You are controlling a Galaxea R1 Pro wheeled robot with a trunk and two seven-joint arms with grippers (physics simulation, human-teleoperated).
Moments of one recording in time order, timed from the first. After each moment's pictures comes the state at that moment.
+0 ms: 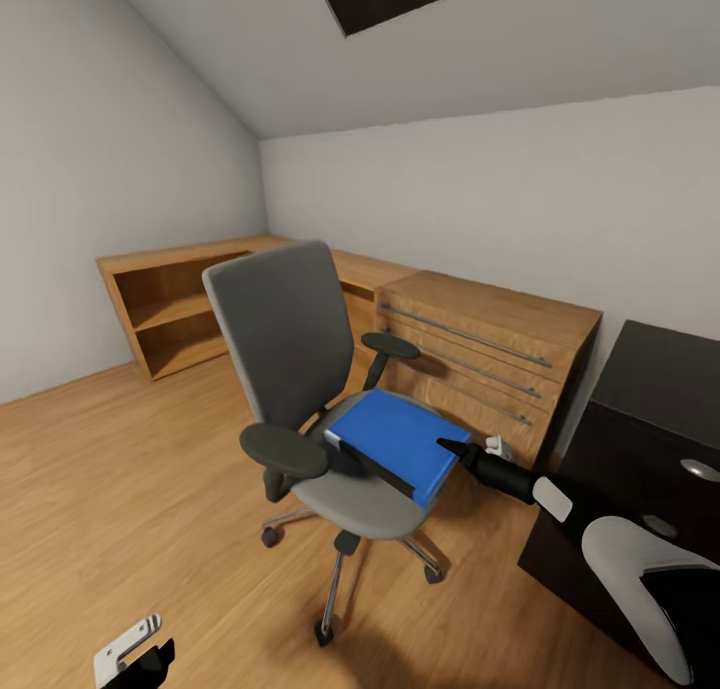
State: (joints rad) left arm -0.06 0.03 0.28 -1.02 0.40 0.24 0.22; right arm -0.94 -0.19 0.16 -0.16 -0.73 0.36 0.80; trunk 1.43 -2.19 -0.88
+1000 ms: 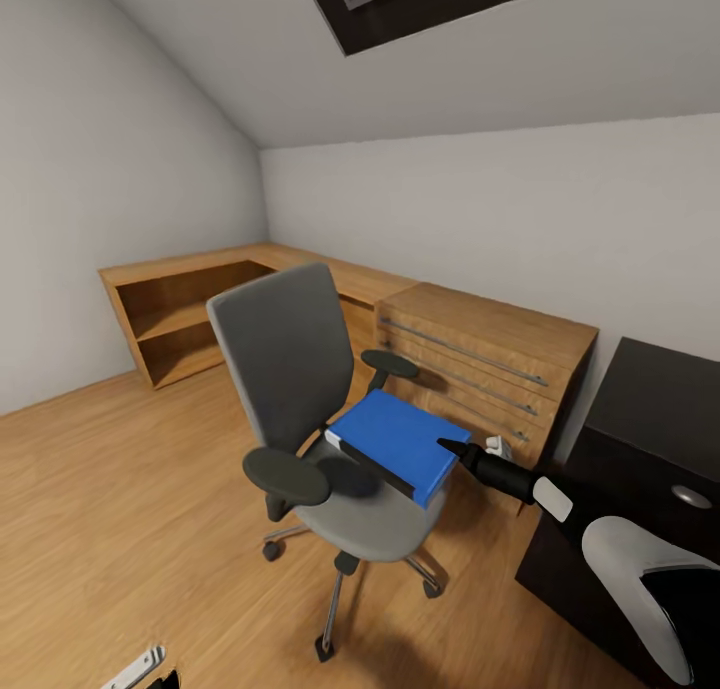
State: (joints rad) left arm -0.06 0.01 0.28 -0.88 0.39 0.13 0.22; right arm -0.94 -0.19 0.16 -0.15 -0.73 0.36 0.80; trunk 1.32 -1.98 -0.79
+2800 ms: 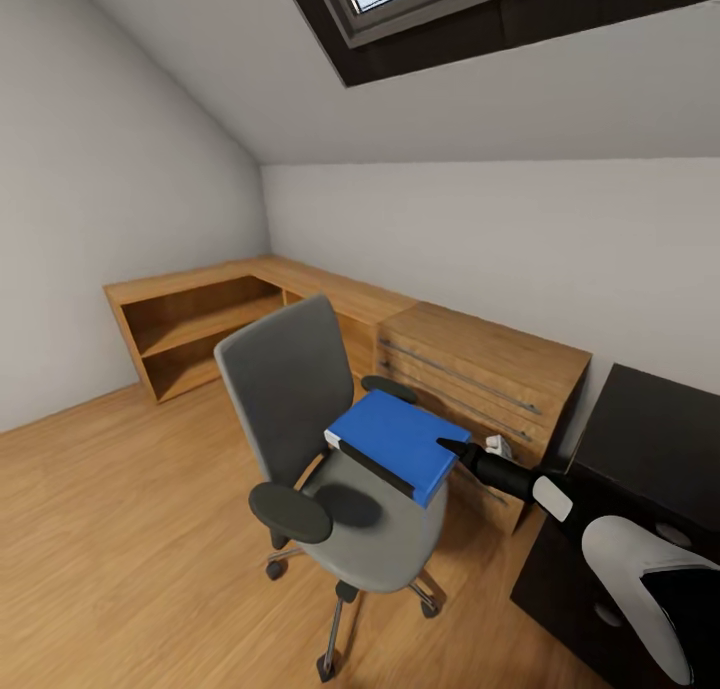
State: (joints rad) left arm -0.06 0.01 0.15 -0.28 0.40 -0.64 0.08; right arm -0.94 -0.19 0.16 -0.16 -0.73 0.36 0.80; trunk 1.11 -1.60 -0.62
